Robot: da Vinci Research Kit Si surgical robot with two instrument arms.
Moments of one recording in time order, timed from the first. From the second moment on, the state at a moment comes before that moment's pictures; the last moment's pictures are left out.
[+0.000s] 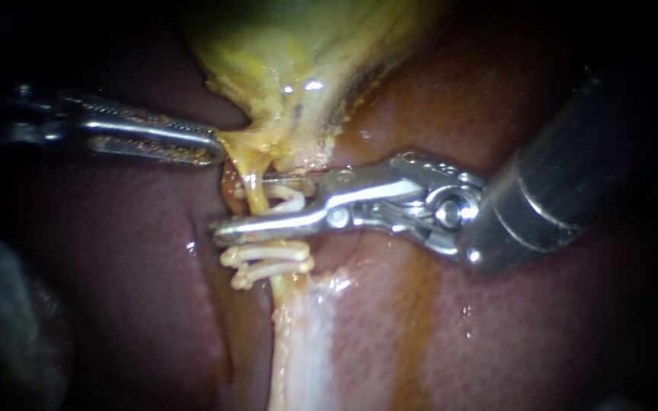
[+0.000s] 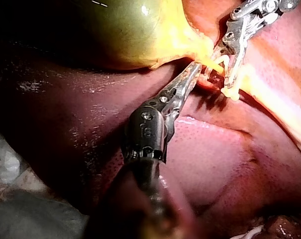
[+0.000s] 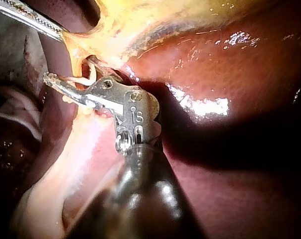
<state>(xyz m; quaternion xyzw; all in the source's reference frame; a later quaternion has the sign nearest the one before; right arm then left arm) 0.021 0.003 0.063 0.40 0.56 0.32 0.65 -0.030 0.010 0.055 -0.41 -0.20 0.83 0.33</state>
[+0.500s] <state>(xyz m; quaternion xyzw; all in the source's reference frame) 0.022 0.005 0.057 0.42 0.59 0.33 0.60 -0.030 0.010 0.055 -0.41 -0.20 0.83 0.33</state>
